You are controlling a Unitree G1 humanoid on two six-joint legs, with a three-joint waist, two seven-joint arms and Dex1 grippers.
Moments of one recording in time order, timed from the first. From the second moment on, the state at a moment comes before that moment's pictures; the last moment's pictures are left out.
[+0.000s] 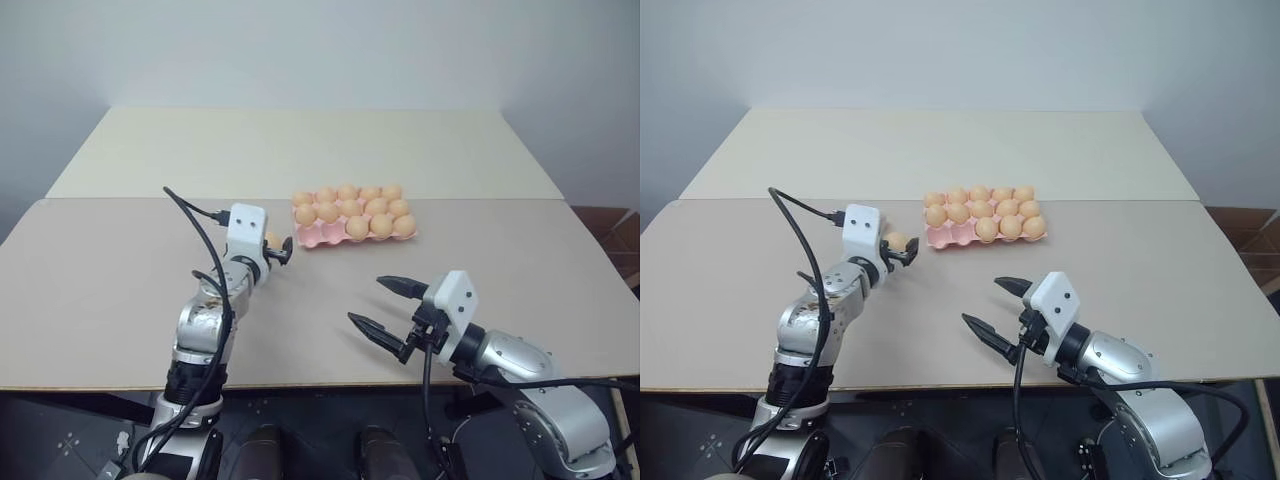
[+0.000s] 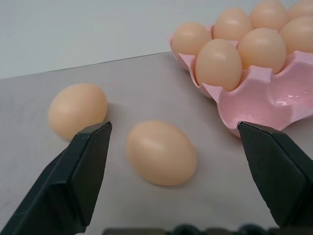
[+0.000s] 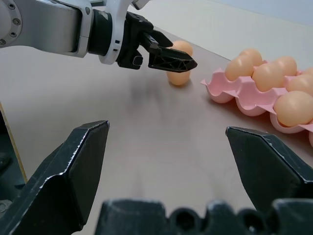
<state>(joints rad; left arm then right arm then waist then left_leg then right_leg) -0.48 0.17 -0.01 -0.18 -0.11 0.81 -0.08 0.01 -0.52 0.03 -0.70 0.45 0.53 0.59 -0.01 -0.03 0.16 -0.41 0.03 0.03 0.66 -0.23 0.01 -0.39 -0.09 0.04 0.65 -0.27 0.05</state>
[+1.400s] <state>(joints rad) -0.57 0.21 0.02 0.14 -0.09 0.63 -0.16 0.00 -0.52 0.06 -0.69 0.45 0.53 0.58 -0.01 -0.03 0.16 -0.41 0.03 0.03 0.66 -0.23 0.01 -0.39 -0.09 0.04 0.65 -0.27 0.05</state>
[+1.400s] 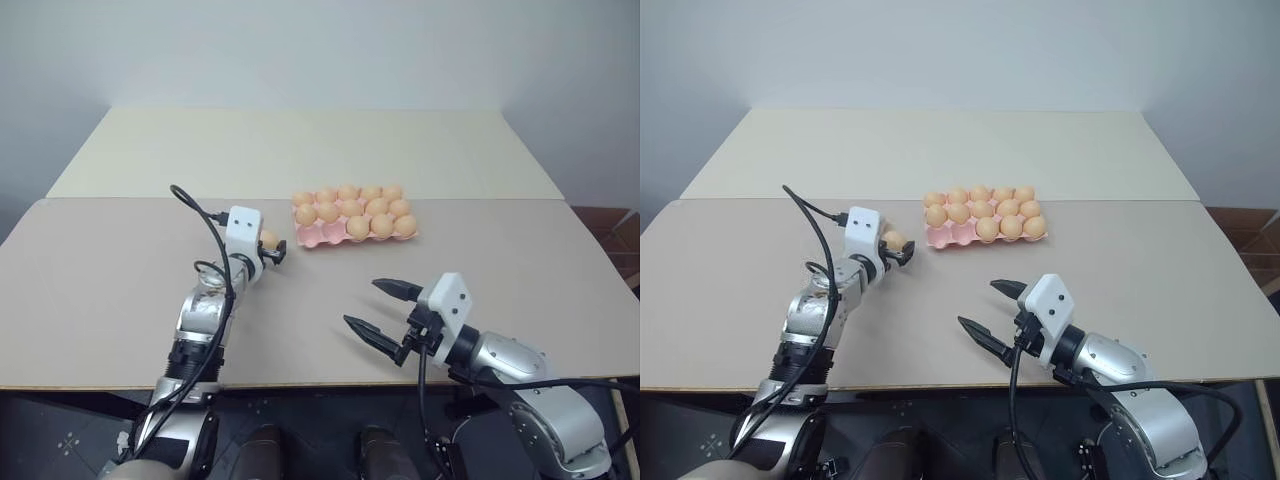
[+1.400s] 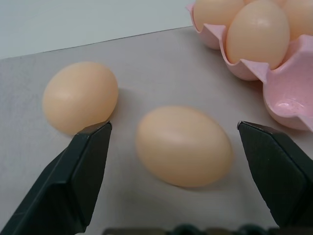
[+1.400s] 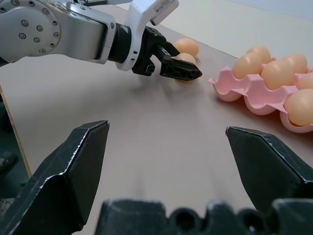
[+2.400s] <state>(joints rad) -0.54 0.22 -0.01 0.09 -0.07 0.57 -0.18 0.01 -0.52 0.06 -0.70 0.45 0.53 0.56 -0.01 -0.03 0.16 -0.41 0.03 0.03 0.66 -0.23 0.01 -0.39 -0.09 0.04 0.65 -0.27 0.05</state>
